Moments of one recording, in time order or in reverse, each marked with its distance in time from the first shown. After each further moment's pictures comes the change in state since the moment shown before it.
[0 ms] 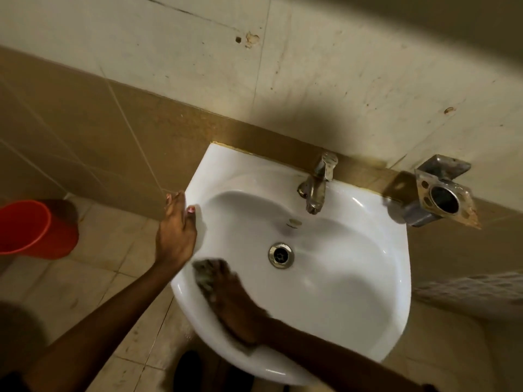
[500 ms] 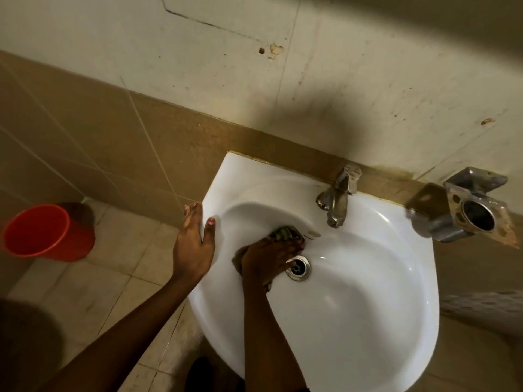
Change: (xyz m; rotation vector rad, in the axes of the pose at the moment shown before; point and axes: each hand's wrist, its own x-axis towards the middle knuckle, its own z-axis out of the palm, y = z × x) left_hand -0.002 0.002 -0.001 -0.028 -0.020 -0.045; right_hand 0.096 0.034 0.009 0.242 0.433 1.123
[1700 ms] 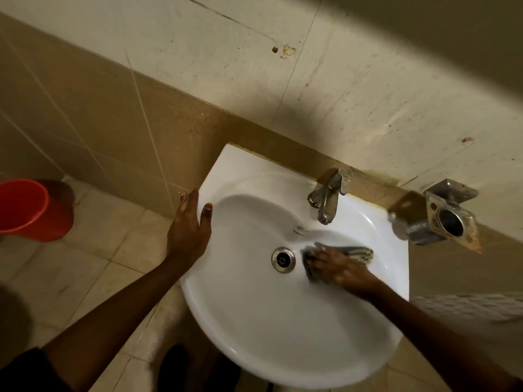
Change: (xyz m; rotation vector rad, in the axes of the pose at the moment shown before) left_hand 0.001 0.006 0.002 0.039 -0.038 -0.073; right_hand 0.083 0.089 -0.242 -0.814 -0.578 -1.307
